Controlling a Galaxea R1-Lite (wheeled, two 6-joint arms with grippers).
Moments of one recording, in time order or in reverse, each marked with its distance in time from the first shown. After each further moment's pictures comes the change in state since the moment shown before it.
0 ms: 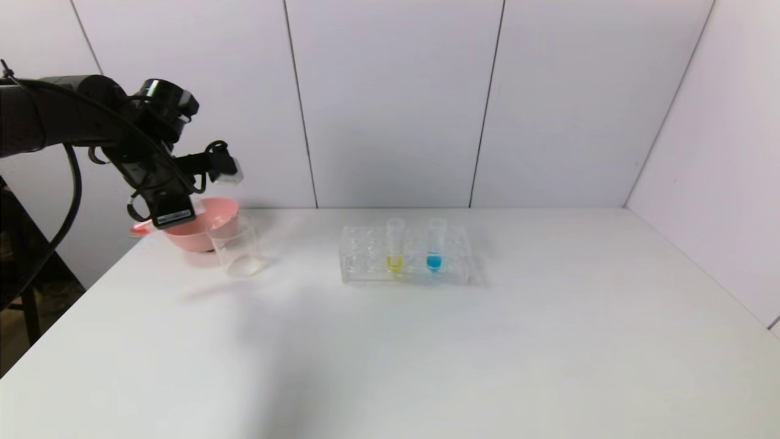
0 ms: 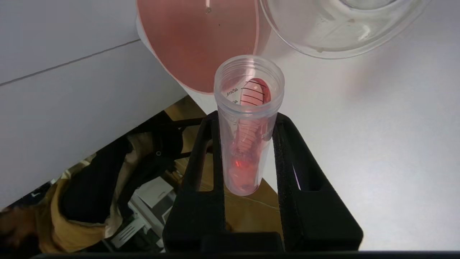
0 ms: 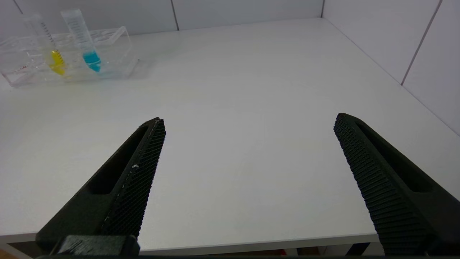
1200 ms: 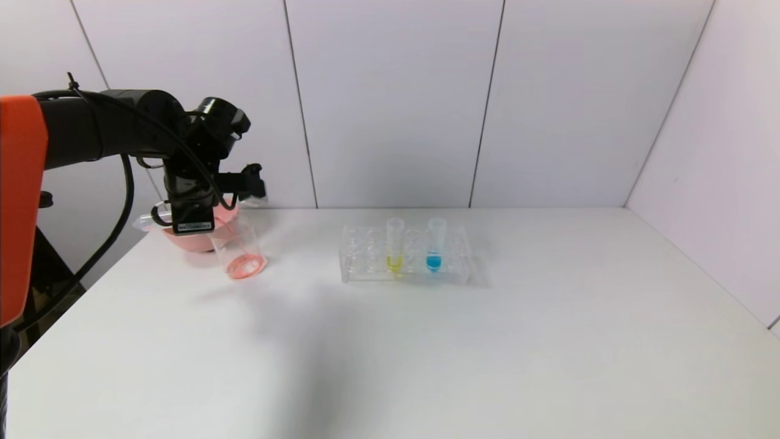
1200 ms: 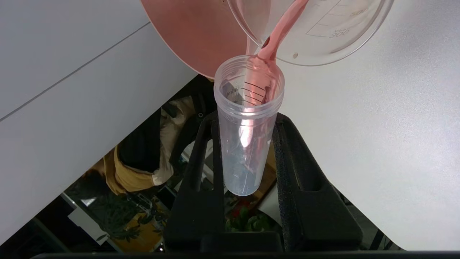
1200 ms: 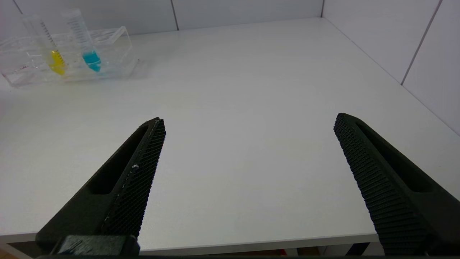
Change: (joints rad) left arm -0.136 0.043 0.000 0.036 0.290 0.048; right arm 0.000 0.000 0.000 0.000 0.000 0.000
